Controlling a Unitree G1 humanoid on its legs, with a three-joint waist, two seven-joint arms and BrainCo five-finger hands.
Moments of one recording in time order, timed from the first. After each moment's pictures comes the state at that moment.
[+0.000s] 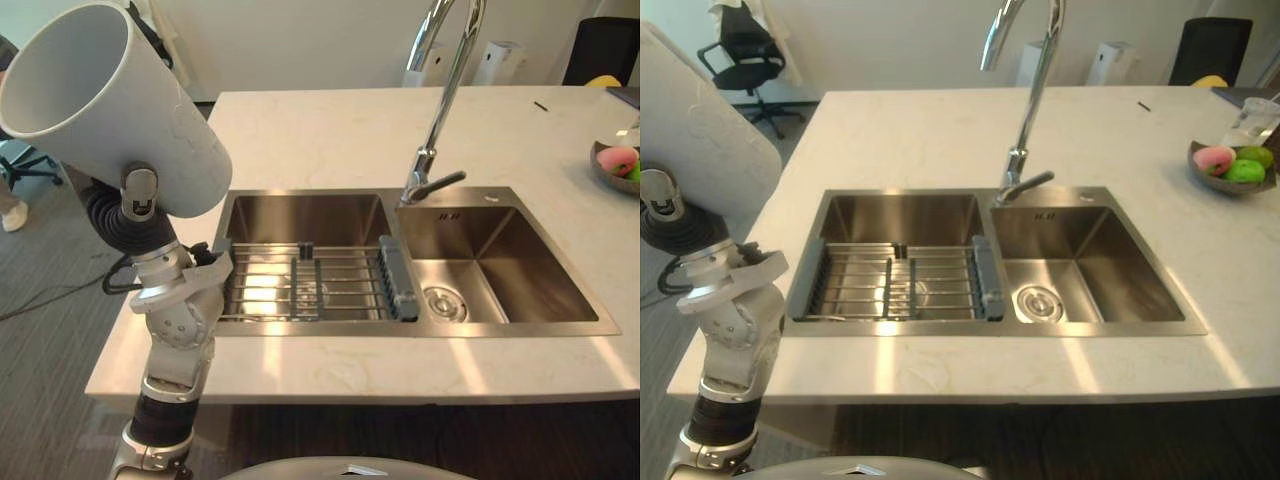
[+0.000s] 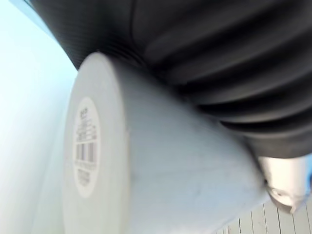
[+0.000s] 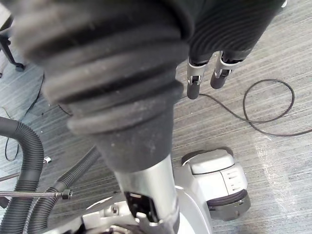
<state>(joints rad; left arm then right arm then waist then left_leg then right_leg) -0.20 0.15 -0.12 -0.47 0.00 -0.48 0.57 0.32 -0.08 -0.29 1.04 -0.09 -0.08 -0.04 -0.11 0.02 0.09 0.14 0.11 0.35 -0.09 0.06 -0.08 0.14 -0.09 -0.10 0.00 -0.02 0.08</state>
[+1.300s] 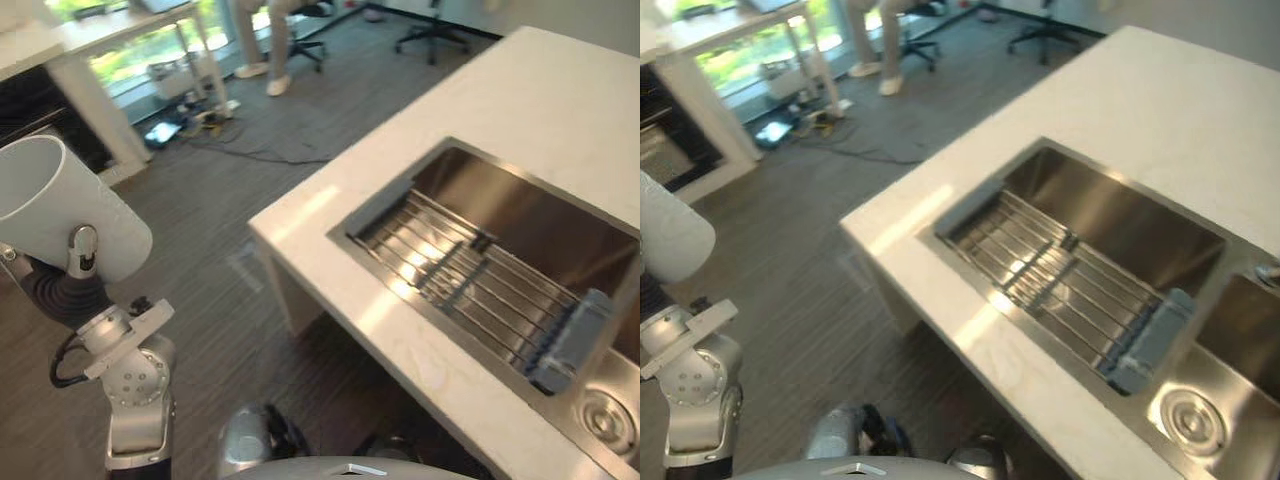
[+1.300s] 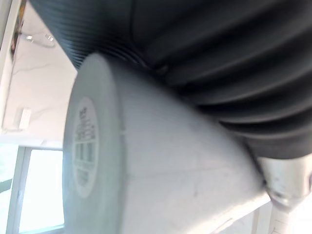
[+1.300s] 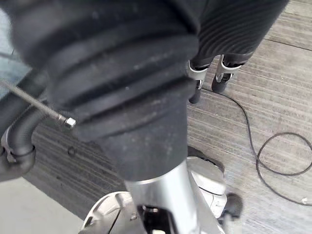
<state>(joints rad) 0.14 0.07 0.10 -0.49 0.06 -0.47 0.60 0.22 -0.17 -0.36 1.15 0.12 -0.05 0.09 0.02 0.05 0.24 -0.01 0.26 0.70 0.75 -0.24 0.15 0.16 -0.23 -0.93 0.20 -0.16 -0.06</state>
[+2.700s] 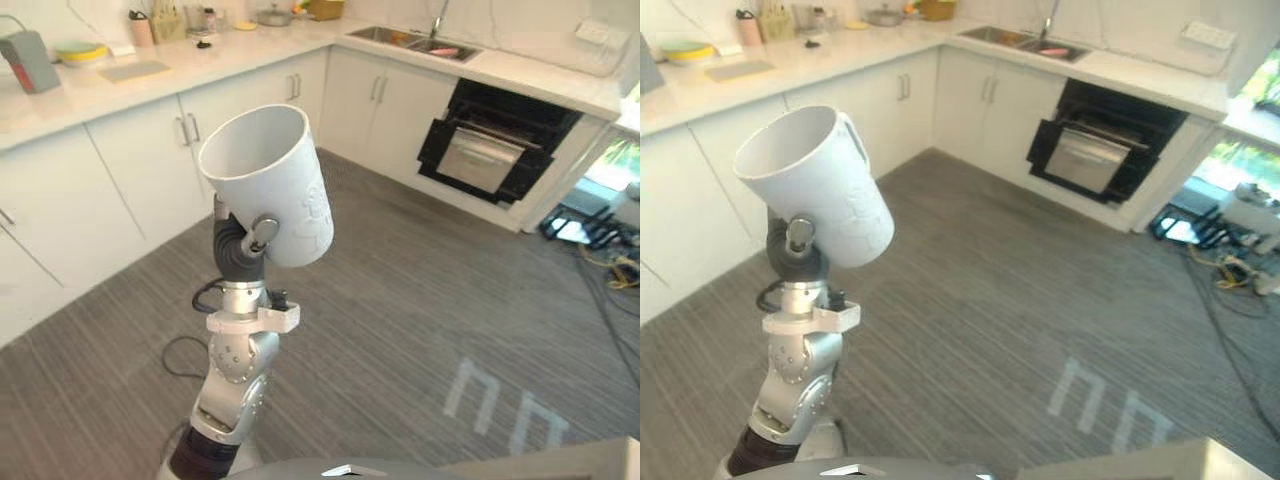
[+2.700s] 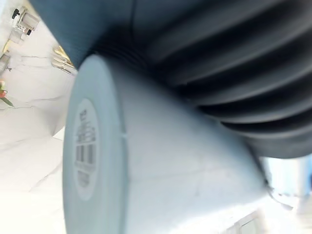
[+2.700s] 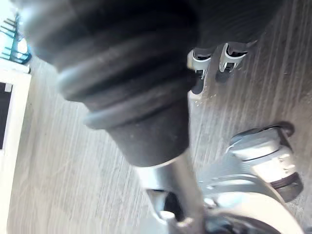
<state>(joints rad) -0.04 0.03 -0.41 -0.39 -0.13 -0.43 0.29 0.29 -0.17 -0.21 1.01 0.15 -0.09 0.10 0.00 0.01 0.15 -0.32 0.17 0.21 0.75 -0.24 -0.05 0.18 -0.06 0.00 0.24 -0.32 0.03</state>
